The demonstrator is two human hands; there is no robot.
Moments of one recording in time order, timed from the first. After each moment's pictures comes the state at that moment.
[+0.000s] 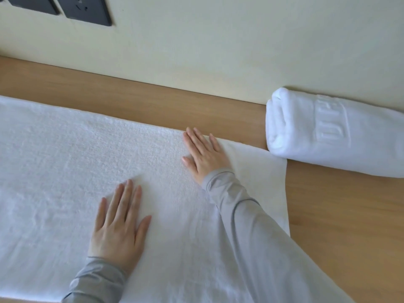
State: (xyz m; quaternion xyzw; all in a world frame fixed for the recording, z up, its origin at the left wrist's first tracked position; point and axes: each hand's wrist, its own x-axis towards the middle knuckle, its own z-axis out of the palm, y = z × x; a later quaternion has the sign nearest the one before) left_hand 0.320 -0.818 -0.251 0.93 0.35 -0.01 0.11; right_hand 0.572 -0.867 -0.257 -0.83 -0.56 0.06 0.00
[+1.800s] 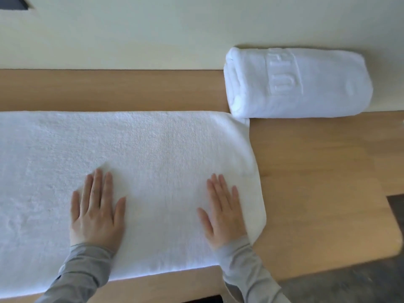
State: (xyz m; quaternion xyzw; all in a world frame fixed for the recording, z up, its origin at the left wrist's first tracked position) left_hand 0.321 -0.821 -0.255 0.93 0.35 0.01 0.09; right_hand 0.446 -1.040 -0.228 -0.92 -0.34 0.05 0.16
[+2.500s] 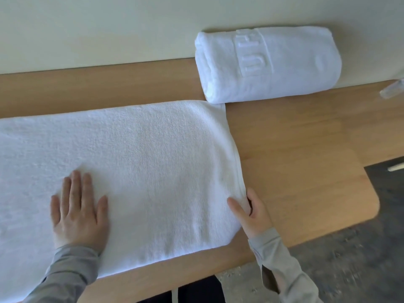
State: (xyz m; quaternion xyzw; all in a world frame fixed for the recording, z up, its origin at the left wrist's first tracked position) left_hand 0.325 -0.826 -0.250 0.92 0.36 0.01 0.11; right_hand 0.459 -1.116 -0.203 -0.77 0.04 0.27 0.57
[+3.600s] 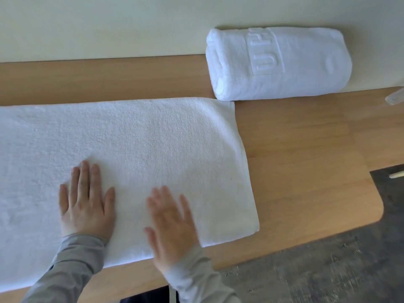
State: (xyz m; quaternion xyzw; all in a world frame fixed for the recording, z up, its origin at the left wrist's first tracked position) left_hand 0.320 -0.821 -0.261 0.93 0.35 0.05 0.09; right_hand 0.363 -1.003 -0.231 -0.89 -0.41 0.06 0.17
